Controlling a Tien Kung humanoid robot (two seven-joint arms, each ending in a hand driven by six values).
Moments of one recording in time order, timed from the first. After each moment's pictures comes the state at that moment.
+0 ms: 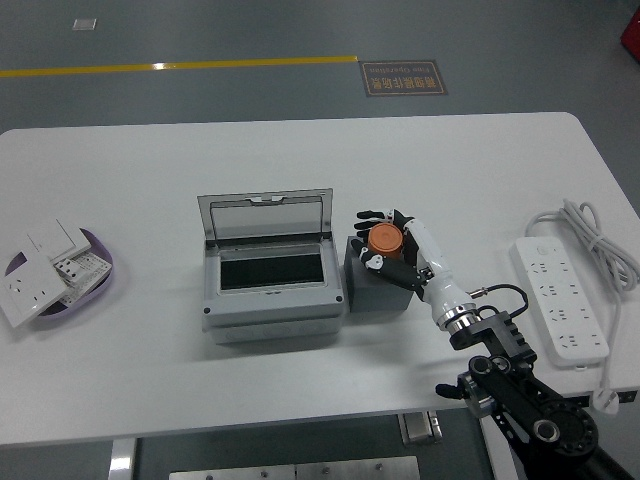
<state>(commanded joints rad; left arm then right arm) 0.06 0.11 -1.43 -0.18 1.18 -0.07 0.21 0.14 -0.07 1.04 1.23 -1.26 -0.17 0.32</state>
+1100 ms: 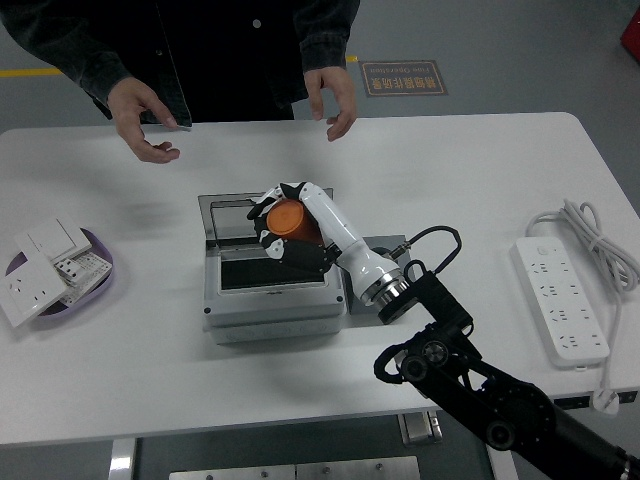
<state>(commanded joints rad) 0.07 0.11 -1.46 -0.18 1.21 -0.07 0.23 0.36 -0.03 0.78 1.46 -1.66 -0.24 -0.01</state>
